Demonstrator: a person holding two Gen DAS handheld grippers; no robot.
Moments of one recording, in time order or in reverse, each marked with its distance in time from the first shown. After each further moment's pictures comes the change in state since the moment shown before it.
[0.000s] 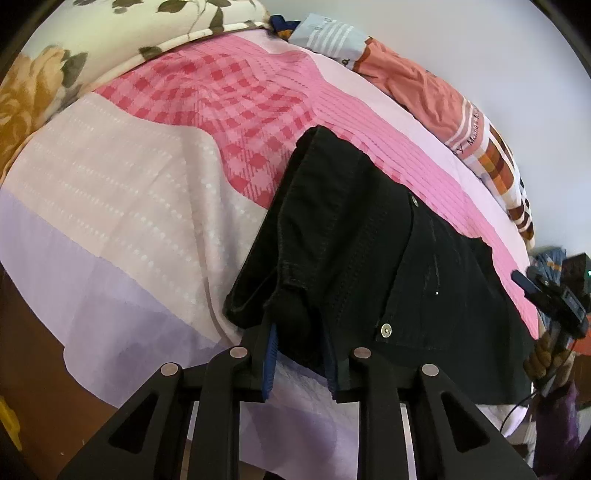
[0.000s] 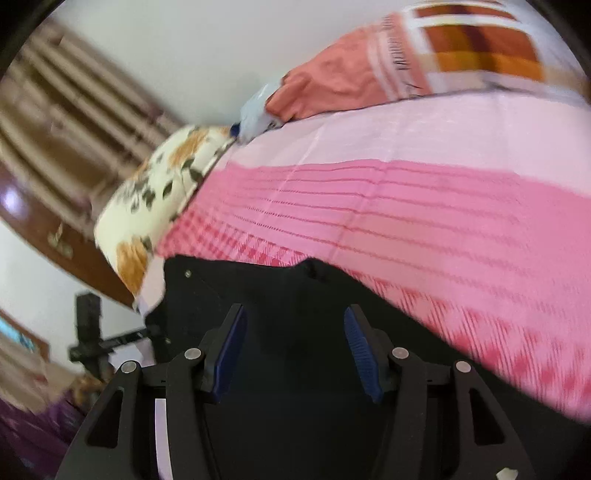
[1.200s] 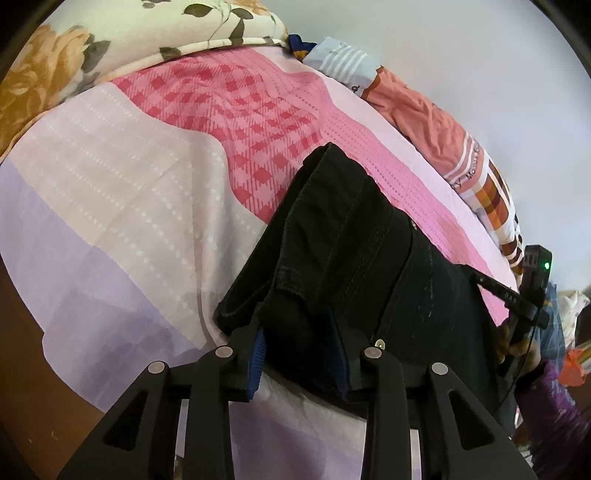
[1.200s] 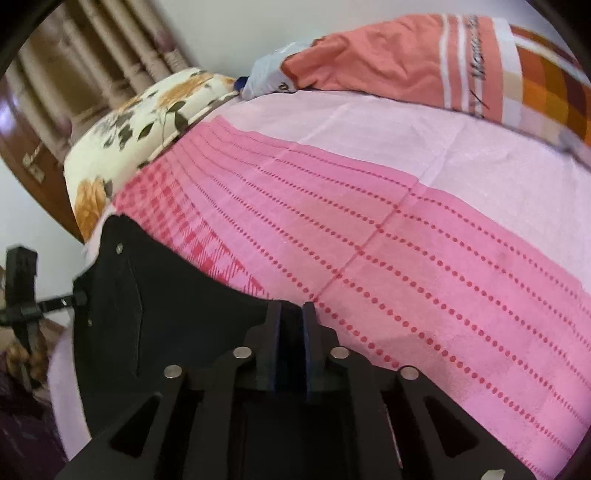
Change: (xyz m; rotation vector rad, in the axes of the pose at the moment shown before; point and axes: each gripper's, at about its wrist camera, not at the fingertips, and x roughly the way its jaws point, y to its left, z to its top) left arm 0.002 0.005 -0.005 -0.086 -0.101 -0.049; right arm 0.080 -0.012 0.041 -0.208 0.105 -0.098
